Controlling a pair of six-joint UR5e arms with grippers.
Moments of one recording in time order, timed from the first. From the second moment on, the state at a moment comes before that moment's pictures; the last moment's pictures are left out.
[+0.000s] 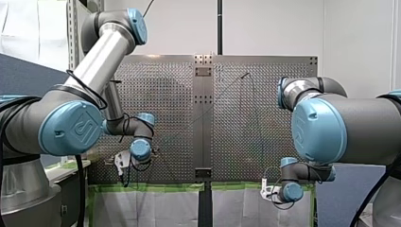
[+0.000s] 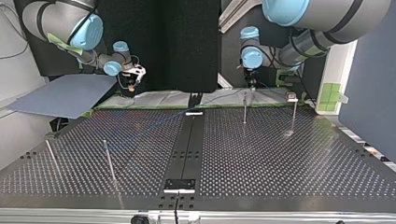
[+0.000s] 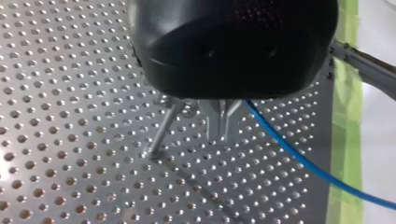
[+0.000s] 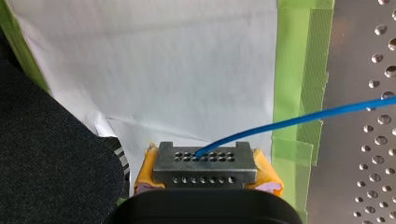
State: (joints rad) left arm -0.20 -2.26 -2.03 -2.36 -1.93 -1.93; right arm 1.71 -0.24 1.33 -0.58 1.41 1.60
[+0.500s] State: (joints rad) left arm -0.20 -2.27 -2.03 -2.43 -1.90 -1.79; right arm 1.71 -0.24 1.33 -0.58 1.41 1.60
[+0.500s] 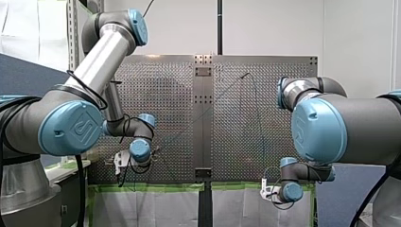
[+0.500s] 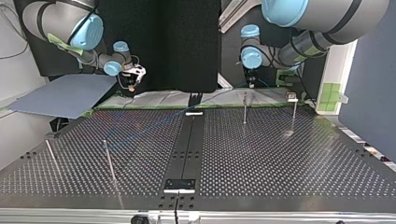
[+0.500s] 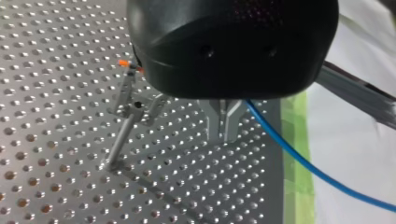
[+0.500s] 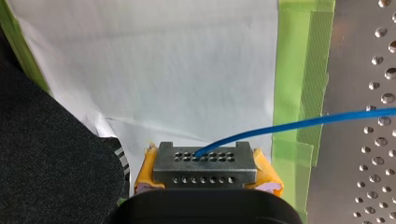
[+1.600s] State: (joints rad) left arm -0.19 -2.30 -1.93 -2.55 -1.92 -1.75; right arm 1.71 -0.24 1.32 -0.58 1.44 1.60
